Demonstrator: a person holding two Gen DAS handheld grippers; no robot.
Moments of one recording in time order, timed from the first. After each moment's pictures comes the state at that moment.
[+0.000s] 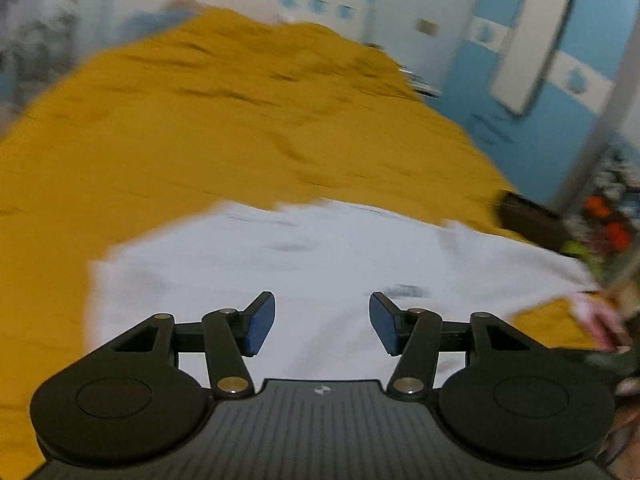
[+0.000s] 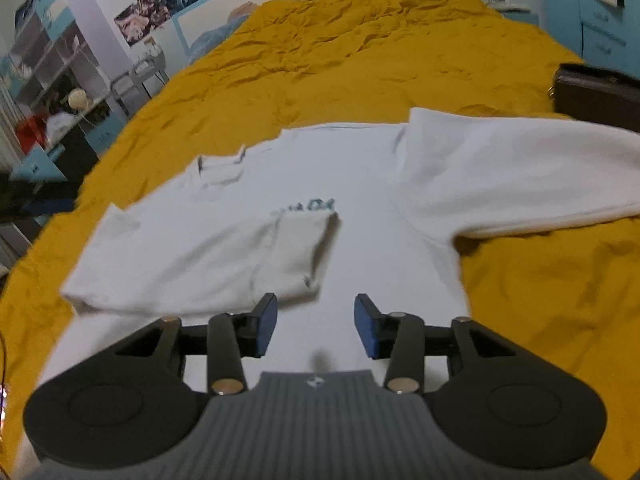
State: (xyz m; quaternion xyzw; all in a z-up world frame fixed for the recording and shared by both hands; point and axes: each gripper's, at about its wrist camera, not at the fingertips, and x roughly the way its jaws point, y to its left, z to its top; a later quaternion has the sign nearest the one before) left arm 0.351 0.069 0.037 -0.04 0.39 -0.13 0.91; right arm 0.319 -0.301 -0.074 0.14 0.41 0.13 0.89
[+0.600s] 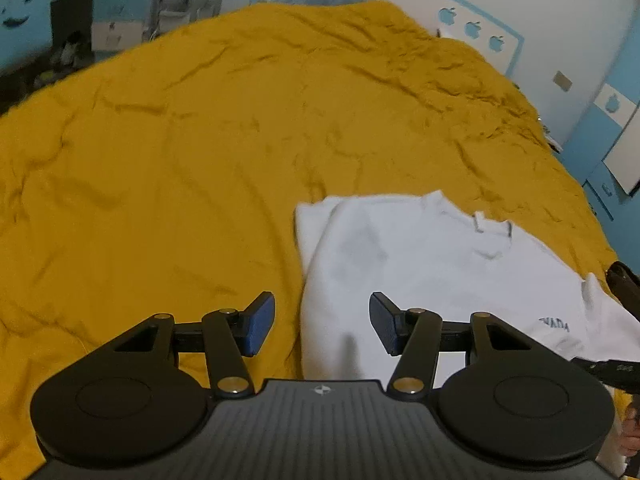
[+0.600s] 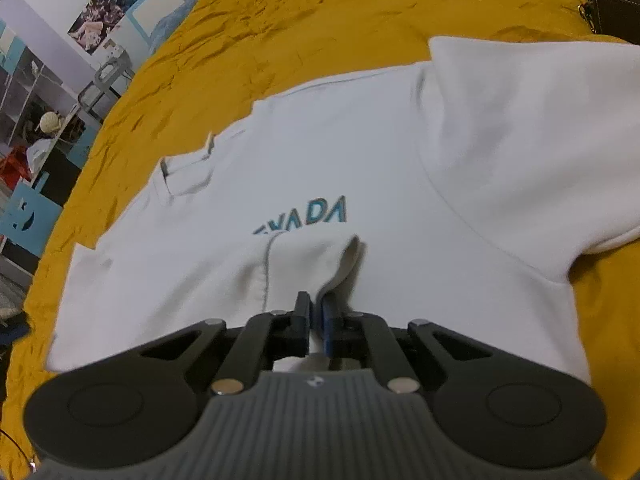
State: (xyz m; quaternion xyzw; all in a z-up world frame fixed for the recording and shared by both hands) left arm 0.352 0.211 -0.044 -0.16 0.41 0.02 0.90; right arm 0.419 -0.271 -0.129 0.21 0.47 0.11 0.85
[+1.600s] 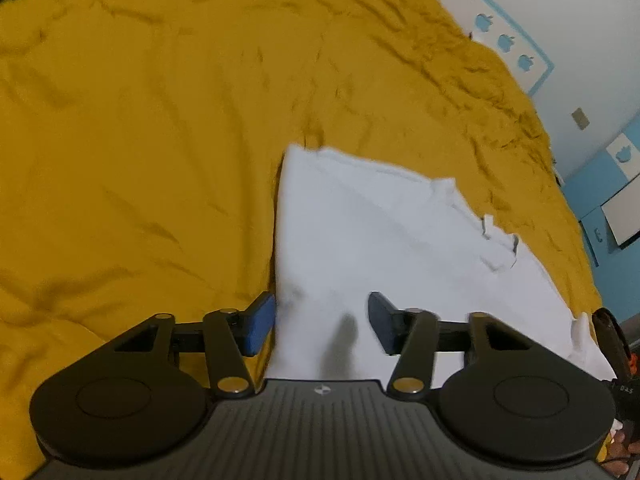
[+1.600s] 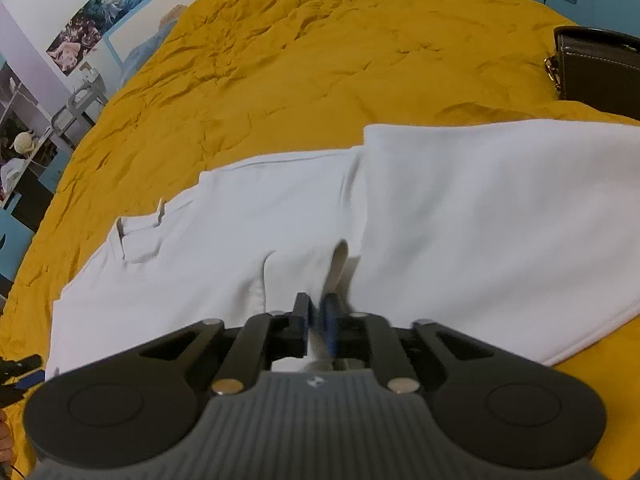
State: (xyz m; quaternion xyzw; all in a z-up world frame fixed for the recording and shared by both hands) left arm 0.384 0.202 -0.109 -0.28 0.43 0.02 0.86; right arm 0.461 -0.328 -0.110 0.19 0.44 0.05 0.88
